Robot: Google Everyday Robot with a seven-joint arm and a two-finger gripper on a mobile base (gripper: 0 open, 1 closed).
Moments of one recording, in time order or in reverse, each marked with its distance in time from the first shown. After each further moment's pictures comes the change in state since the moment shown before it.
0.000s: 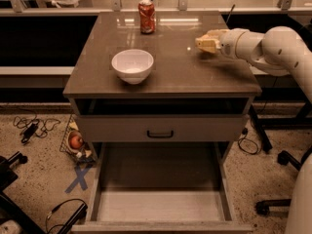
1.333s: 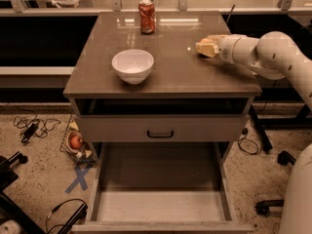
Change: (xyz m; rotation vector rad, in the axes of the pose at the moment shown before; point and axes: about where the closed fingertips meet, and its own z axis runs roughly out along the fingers) arm 0.028 -0.006 0.008 0.032 0.052 0.034
